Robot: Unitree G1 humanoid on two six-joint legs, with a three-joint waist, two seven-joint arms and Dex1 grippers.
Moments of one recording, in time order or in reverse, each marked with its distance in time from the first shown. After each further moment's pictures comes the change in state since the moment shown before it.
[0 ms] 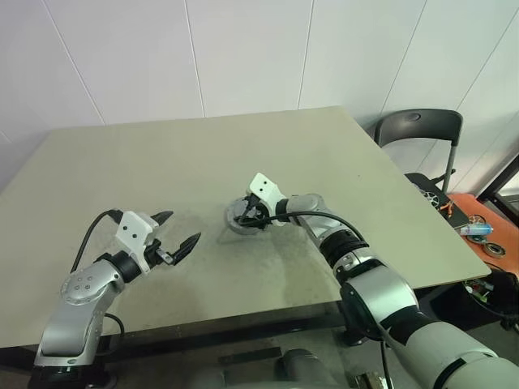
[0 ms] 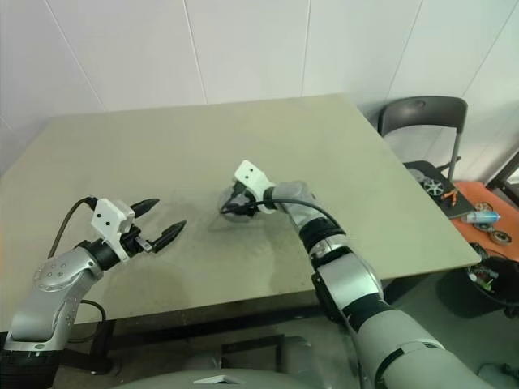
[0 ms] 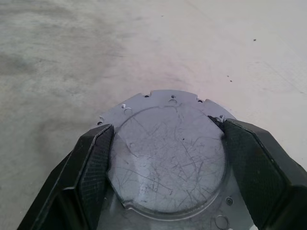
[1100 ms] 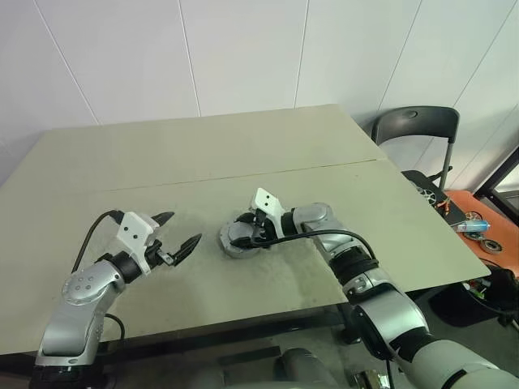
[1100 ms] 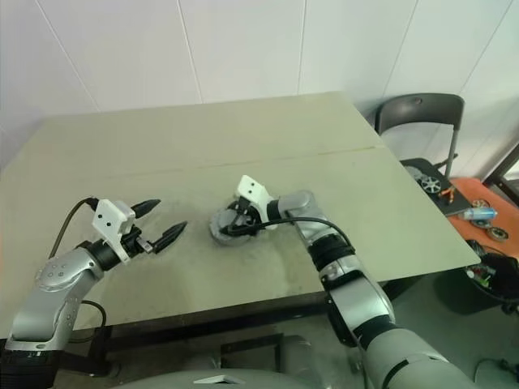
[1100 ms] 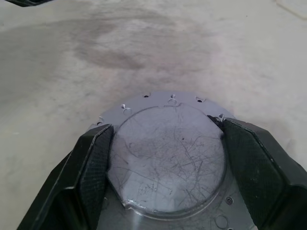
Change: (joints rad) left arm -0.001 -0.002 -0.006 0.011 0.002 -0.009 -0.011; right arm 0.164 -0.046 0.042 -0.312 0.063 0.124 0.259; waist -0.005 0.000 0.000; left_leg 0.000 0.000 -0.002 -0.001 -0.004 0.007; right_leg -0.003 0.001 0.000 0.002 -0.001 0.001
